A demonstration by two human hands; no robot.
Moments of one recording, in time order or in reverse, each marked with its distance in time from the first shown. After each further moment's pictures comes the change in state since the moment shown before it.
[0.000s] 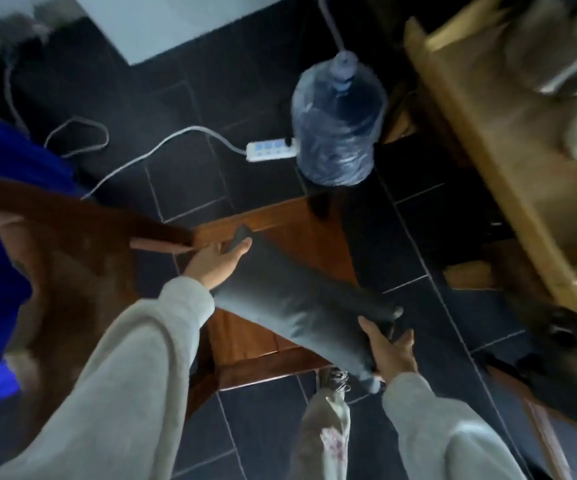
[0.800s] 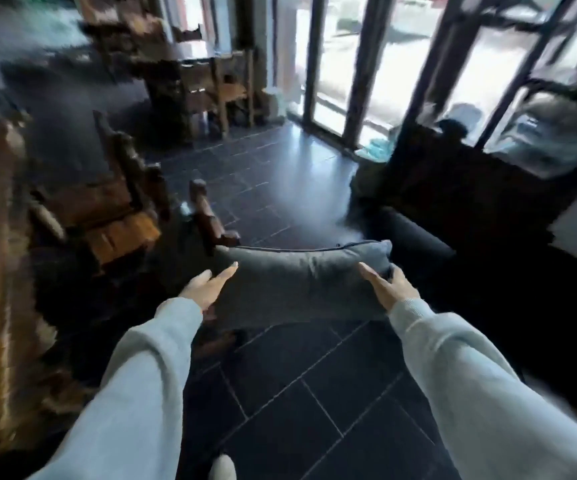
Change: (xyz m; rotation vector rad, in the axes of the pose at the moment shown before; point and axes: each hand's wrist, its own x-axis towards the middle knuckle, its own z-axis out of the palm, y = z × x) left_hand -0.801 0.016 0.422 0.770 -0.877 1.159; right_hand -0.465 0.755 -0.301 1.242 1.015 0.207
